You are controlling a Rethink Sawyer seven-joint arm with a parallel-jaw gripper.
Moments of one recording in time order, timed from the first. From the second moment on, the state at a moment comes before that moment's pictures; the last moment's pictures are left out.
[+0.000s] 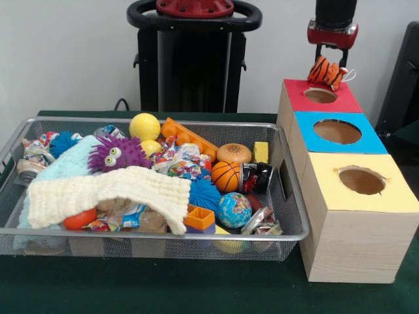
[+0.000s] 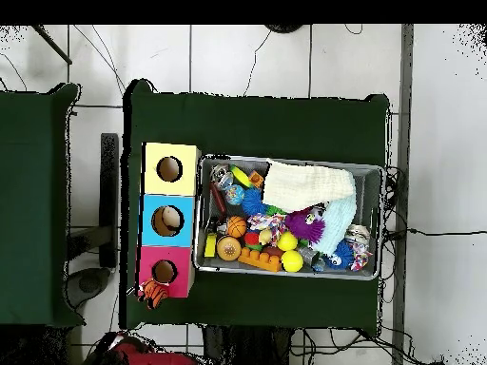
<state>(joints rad) 0.10 -0.77 0.29 2.54 0.36 -0.07 2.18</state>
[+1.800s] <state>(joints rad) 0.15 -0.75 0.28 2.53 0.36 -0.07 2.18</state>
